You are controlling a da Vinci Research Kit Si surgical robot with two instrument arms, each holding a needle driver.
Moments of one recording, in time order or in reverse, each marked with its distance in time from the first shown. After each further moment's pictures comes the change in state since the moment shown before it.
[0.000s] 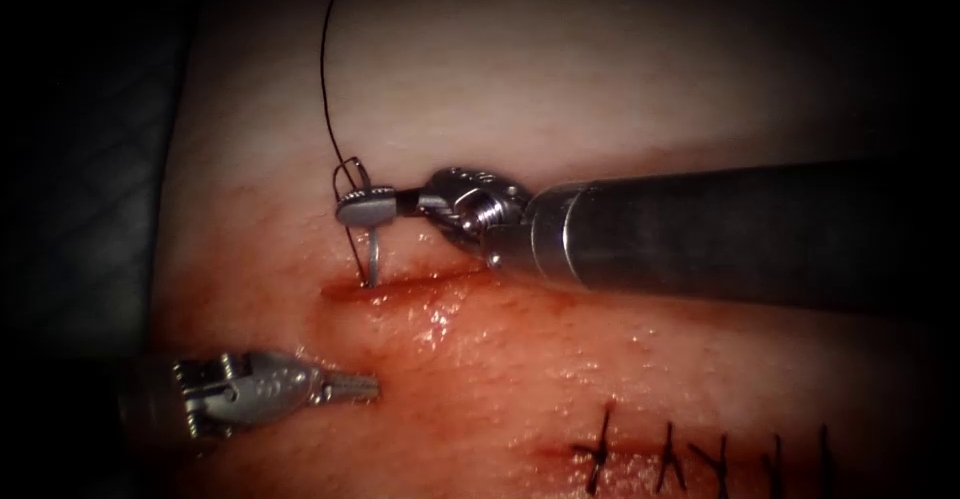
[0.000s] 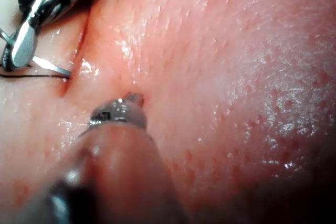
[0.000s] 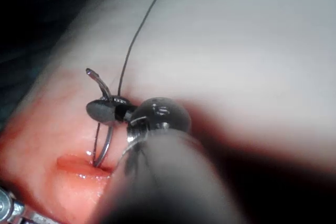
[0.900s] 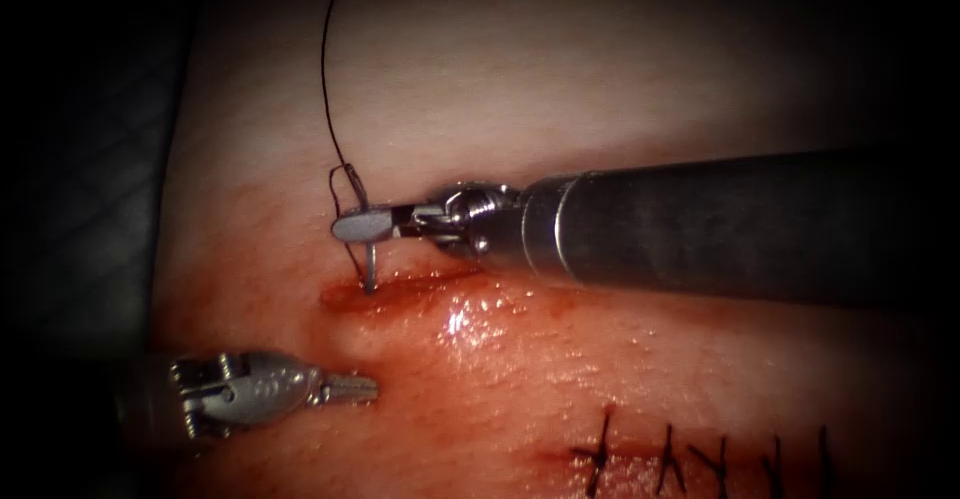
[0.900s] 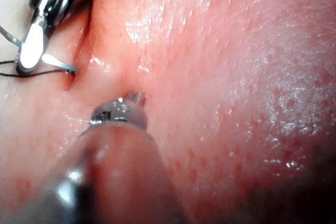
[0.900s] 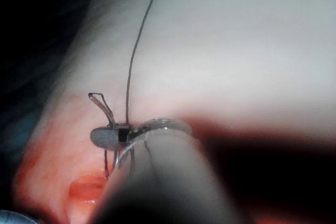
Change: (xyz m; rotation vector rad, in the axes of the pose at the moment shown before) right arm -0.004 -0.004 0.001 0.091 -0.050 0.358; left arm 0.000 -0.001 0.000 0.011 -0.006 -0.001
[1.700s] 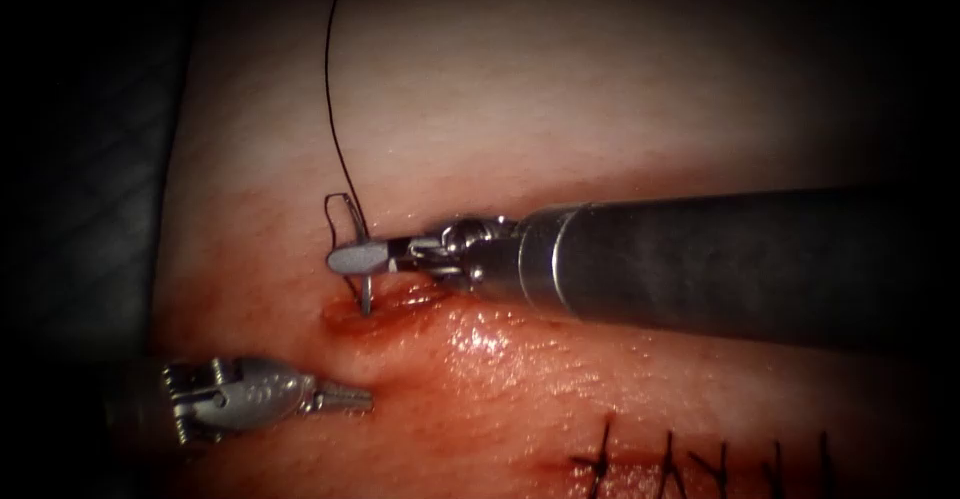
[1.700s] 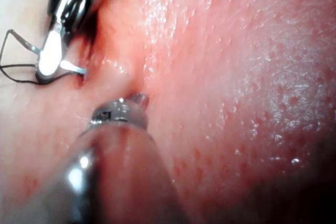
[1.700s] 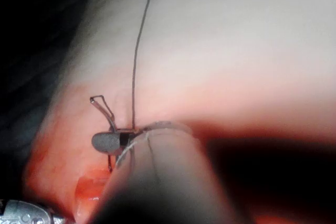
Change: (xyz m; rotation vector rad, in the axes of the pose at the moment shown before) right arm -0.006 -0.001 0.000 0.047 -0.038 0.147; left arm 0.000 -0.001 -0.001 0.005 -0.009 -0.007
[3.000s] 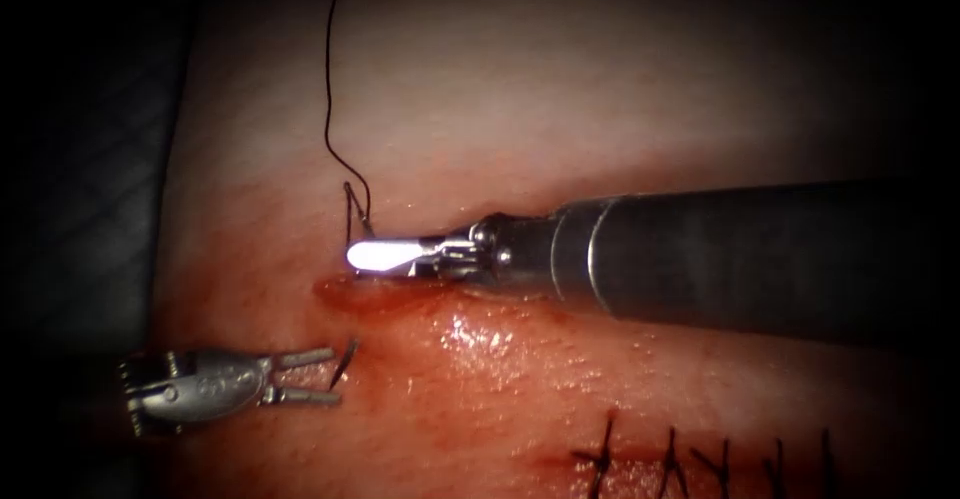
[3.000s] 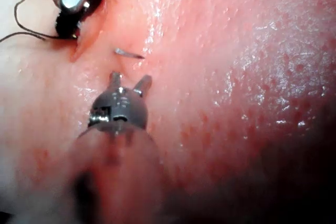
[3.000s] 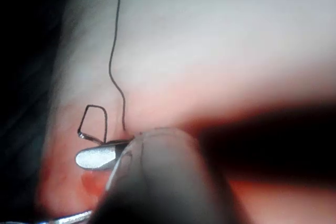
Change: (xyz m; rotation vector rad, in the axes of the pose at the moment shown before) right arm 0.006 -0.002 -0.005 0.075 0.272 -0.093; left arm 0.000 0.000 -0.003 0.094 0.251 0.073
